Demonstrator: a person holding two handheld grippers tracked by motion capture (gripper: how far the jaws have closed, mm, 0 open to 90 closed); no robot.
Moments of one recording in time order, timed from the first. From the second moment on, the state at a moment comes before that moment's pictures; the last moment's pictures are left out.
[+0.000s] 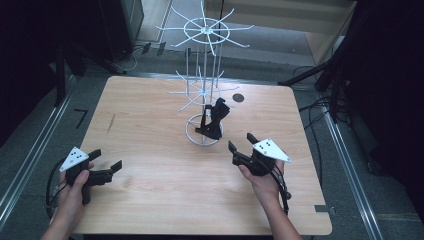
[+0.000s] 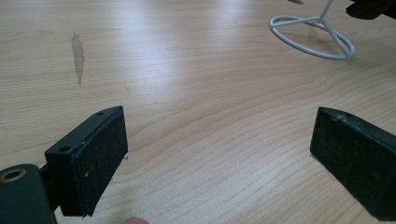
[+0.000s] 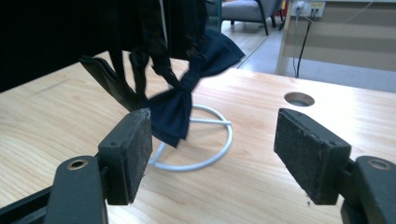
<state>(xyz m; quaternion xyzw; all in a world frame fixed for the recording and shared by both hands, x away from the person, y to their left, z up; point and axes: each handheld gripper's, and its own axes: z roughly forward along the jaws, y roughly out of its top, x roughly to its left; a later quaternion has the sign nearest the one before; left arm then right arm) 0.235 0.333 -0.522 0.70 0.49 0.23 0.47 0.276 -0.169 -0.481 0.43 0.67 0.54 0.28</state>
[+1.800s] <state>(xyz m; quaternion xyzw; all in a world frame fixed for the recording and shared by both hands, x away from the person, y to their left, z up) 0.239 0.333 -0.522 0.70 0.50 0.23 0.46 0.242 -0.287 -0.534 0.50 0.68 0.45 0.28</state>
